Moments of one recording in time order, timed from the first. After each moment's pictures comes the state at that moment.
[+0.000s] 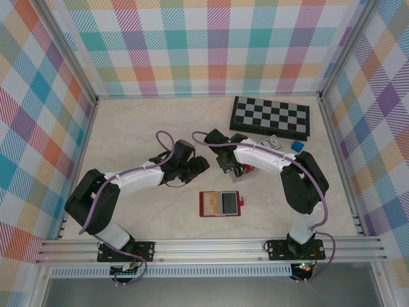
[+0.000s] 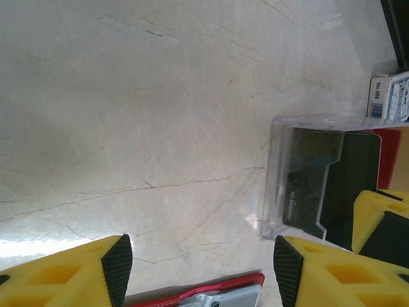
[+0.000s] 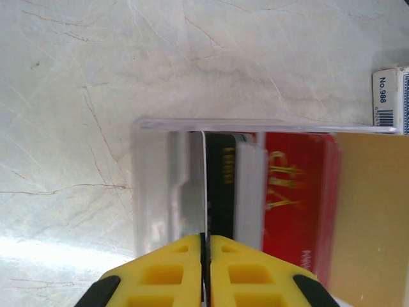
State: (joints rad) left arm -0.65 1.58 0.88 -0.19 0.17 -1.13; right arm 0.76 1.84 1.36 -0.89 0.42 0.31
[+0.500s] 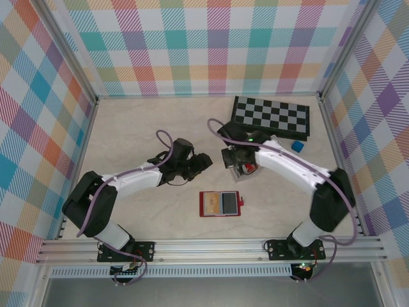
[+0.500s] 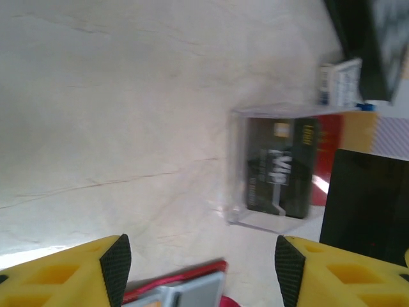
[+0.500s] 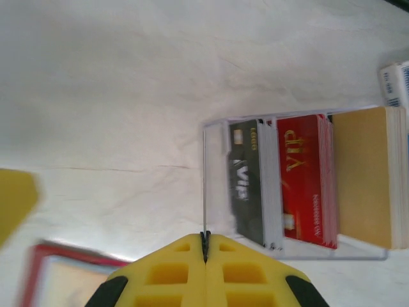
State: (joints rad) left arm -0.65 1.54 0.86 -0.07 0.24 -1.13; right arm 0.71 1.53 1.29 -0.86 0.17 0.42
